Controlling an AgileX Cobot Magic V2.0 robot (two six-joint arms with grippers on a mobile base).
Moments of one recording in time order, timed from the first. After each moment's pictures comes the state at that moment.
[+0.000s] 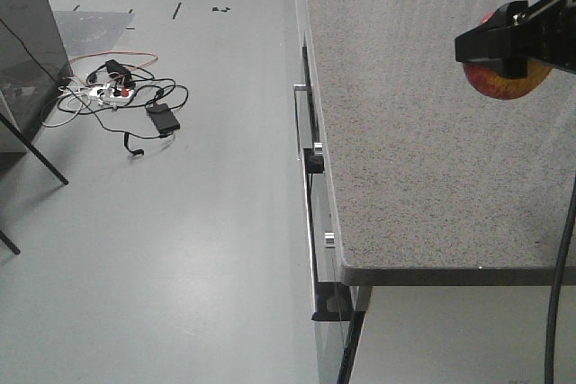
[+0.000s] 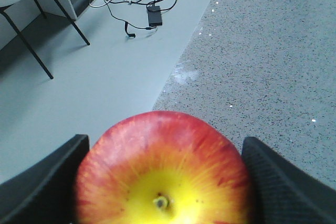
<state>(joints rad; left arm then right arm) -0.02 -0.01 0.03 0.28 0.18 -0.24 0.02 1.29 -1.36 0.48 0.82 -0.49</state>
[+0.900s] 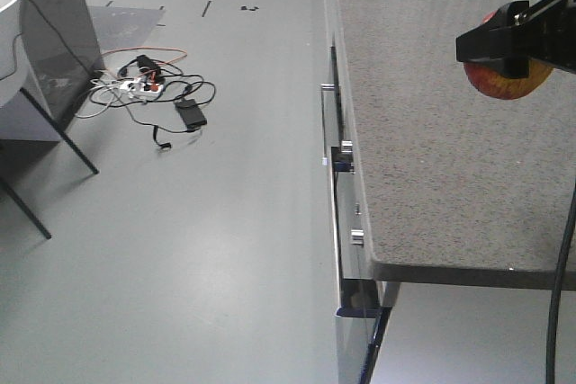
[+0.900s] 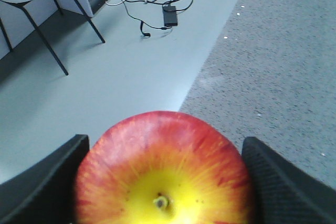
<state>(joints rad) -0.02 -0.01 0.03 0.28 0.18 -0.24 0.02 1.29 -1.36 0.48 0.82 -0.49</state>
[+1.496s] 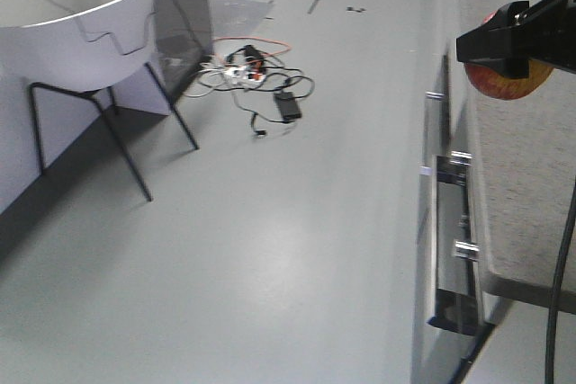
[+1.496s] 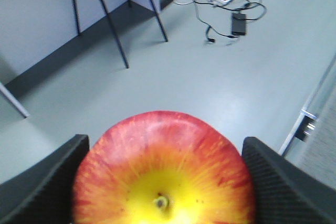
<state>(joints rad) -0.02 -0.01 0.03 0.28 0.18 -0.24 0.02 1.29 -1.36 0.48 0.82 -0.49</state>
